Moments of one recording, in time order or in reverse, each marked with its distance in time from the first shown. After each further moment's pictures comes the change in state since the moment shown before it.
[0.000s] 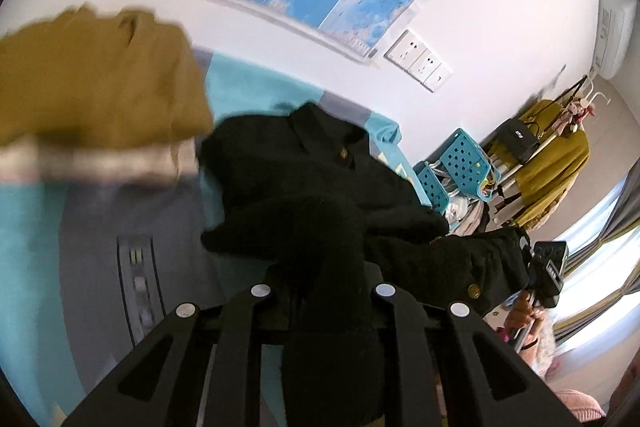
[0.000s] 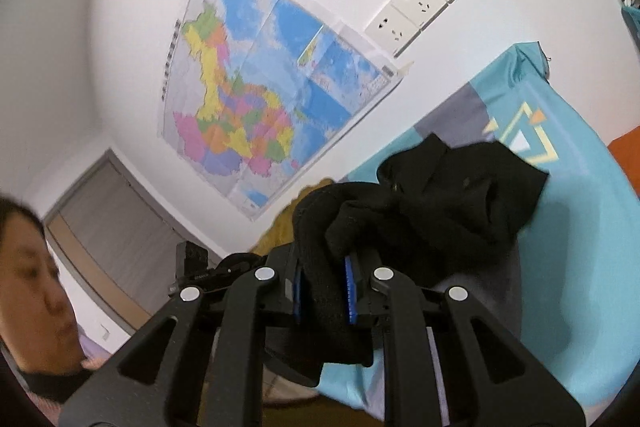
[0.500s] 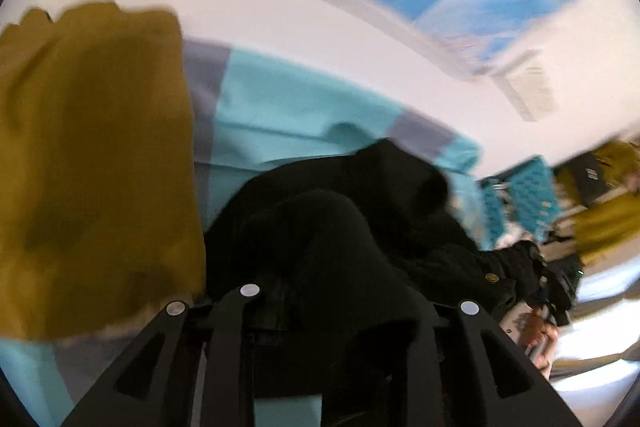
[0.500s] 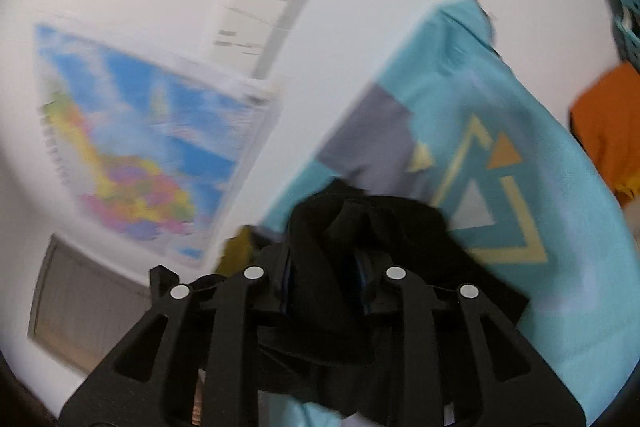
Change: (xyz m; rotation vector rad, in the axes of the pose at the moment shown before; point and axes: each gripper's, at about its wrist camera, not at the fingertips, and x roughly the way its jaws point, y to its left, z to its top) left arm 0.165 0.058 0.145 -0.207 0.246 0.212; right arm 0.129 -0.133 0.112 0.326 0.095 -0.263
